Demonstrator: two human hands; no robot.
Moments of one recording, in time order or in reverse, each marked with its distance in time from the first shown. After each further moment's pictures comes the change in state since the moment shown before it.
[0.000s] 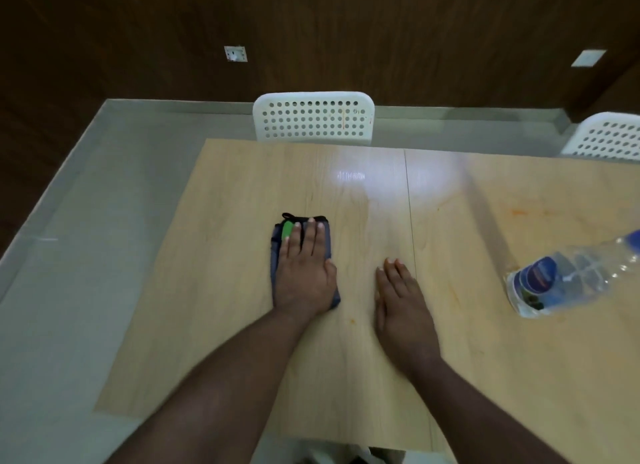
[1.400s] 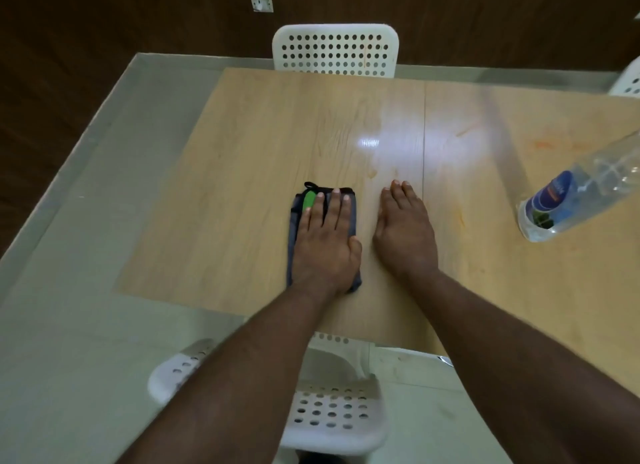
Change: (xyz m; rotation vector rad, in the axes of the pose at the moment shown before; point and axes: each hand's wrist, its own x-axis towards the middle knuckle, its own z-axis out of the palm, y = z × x) left_hand -0.115 0.044 0.027 0.047 0.033 0.013; right_hand -0.003 -0.001 0.008 -0.046 0.033 -0.035
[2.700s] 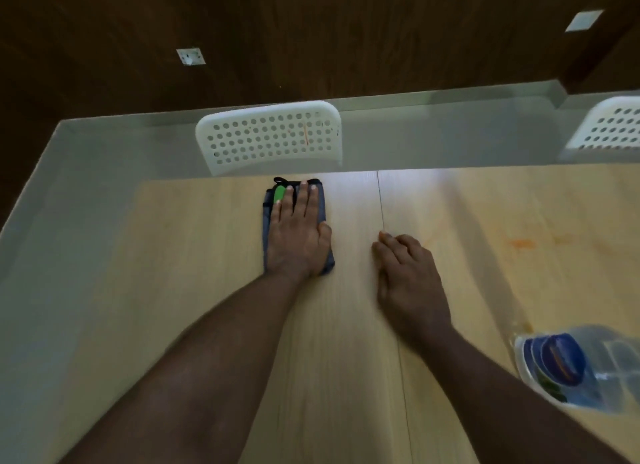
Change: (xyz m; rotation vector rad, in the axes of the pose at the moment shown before) left_hand 0.316 0.003 -0.027 -0.011 -0.019 0.071; right_hand 0.163 0.079 -0.030 0.000 -0.004 0.057
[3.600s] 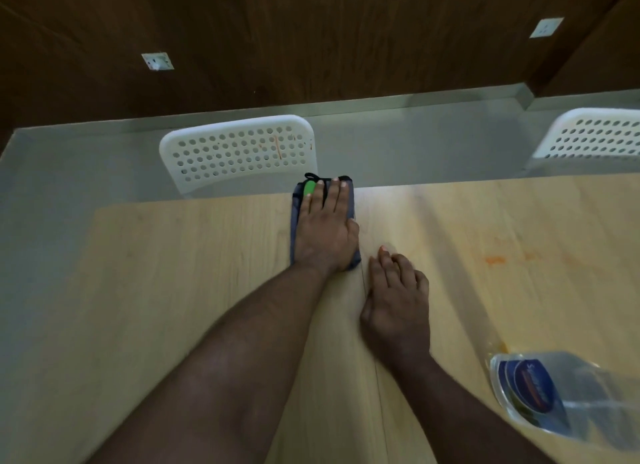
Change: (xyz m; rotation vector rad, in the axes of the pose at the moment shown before) left_hand 0.060 0.085 0.000 -0.016 -0.028 0.144; right_hand 0.006 0.003 0.004 -0.162 0.081 0.157
